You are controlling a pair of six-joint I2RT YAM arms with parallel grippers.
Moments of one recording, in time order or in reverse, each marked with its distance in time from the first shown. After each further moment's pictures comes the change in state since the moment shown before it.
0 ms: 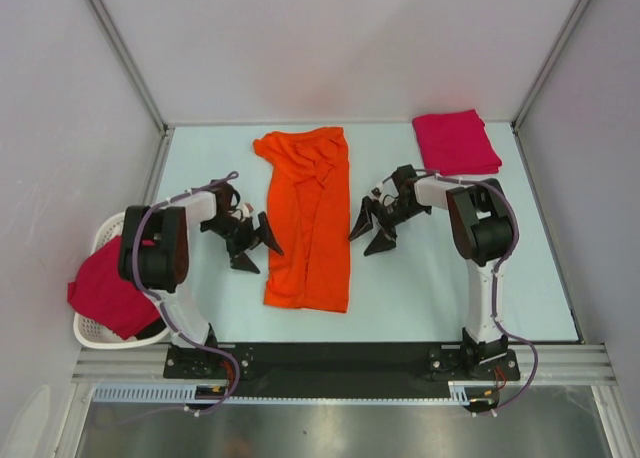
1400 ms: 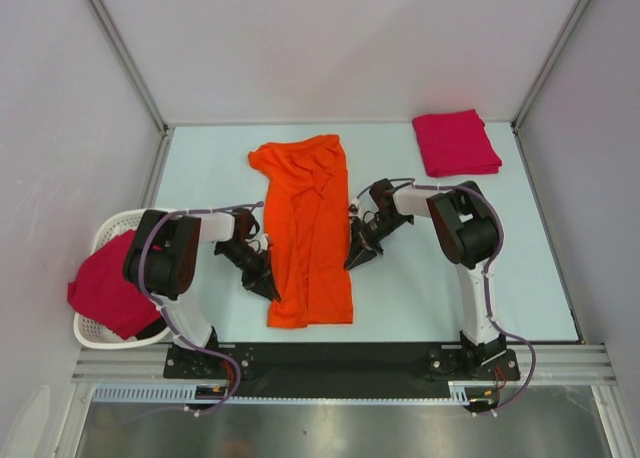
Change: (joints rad) left arm -0.162 -0.038 -0.220 -0.011 0.050 0.060; right arm 0.145 0.035 -0.007 -0.064 -0.053 -0.161
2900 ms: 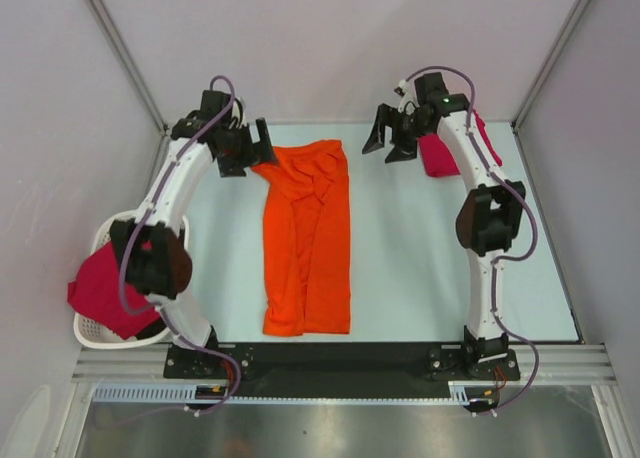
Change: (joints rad) left arm 0.042 -0.094 0.840 -0.118 -0.443 -0.045; right arm -0.243 -0.002 0.846 -0.320 0.410 0.027
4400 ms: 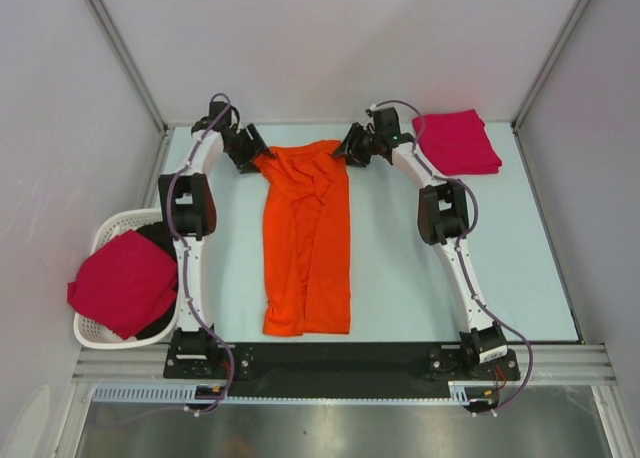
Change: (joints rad) left arm 0.169 0.838 0.604 0.143 0.234 -0.199; right arm 0.100 0.590 0.312 0.614 0.050 0.396
